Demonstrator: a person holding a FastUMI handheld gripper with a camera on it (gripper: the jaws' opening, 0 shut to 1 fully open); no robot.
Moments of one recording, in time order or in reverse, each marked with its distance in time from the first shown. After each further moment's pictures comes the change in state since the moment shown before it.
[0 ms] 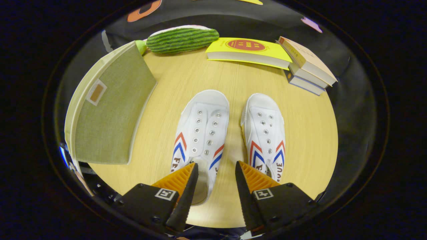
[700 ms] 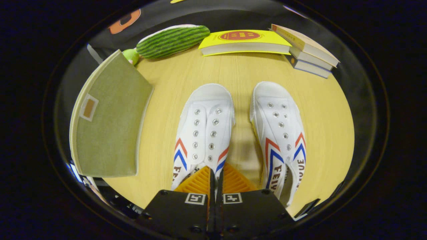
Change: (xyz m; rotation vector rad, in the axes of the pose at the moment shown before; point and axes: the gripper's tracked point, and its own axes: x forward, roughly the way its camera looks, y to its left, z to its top) arm 0.015 0.016 0.005 0.154 -0.040 0.146
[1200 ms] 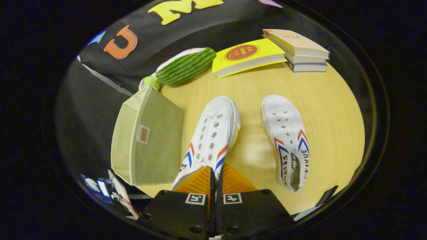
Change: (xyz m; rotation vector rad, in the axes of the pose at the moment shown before) arm -0.089 0.051 0.030 0.129 -0.113 0.219
